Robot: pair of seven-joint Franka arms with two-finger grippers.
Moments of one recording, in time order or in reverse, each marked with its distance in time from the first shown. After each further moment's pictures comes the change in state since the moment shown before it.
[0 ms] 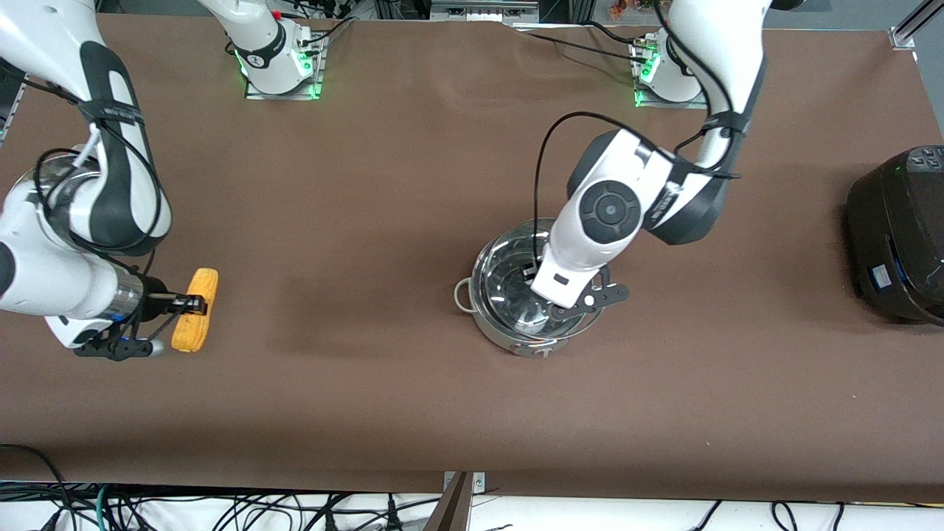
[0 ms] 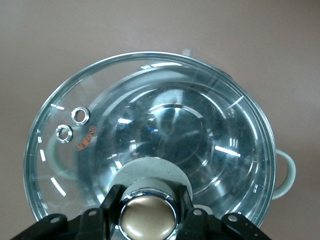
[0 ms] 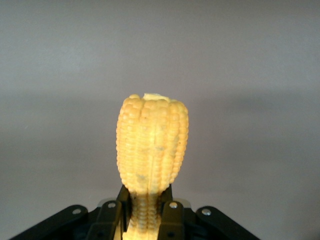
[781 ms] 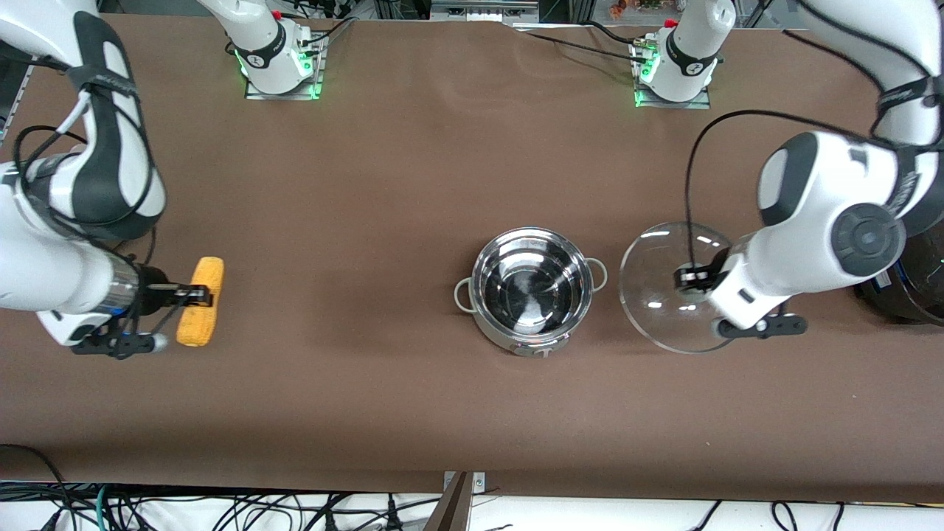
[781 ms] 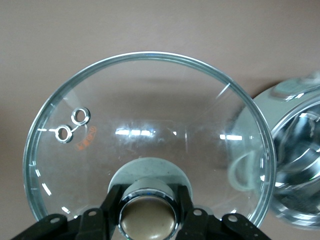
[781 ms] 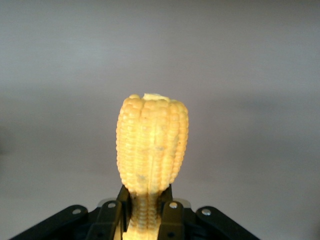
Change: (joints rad) left arm 0.354 -0.234 0.006 -0.242 0.049 -0.057 0.620; right arm 0.063 -0.002 0.075 0.113 0.007 -0.102 0.088
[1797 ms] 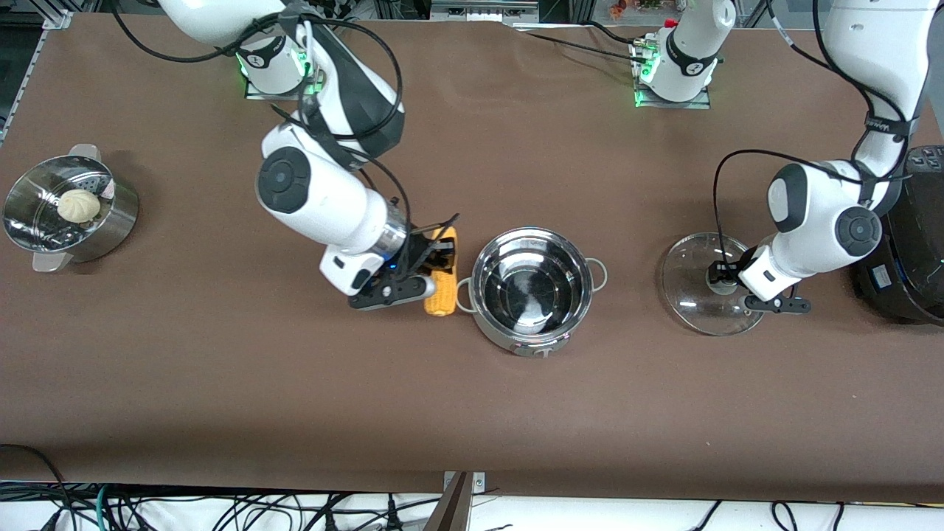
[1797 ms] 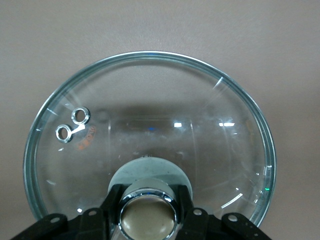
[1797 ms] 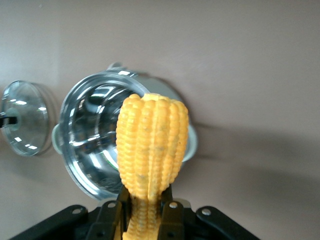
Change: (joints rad) left arm 0.215 0.041 -0.018 -0.566 -0.002 0.667 0.283; right arm 0.404 0.127 0.105 0.137 0.192 0.281 0.319
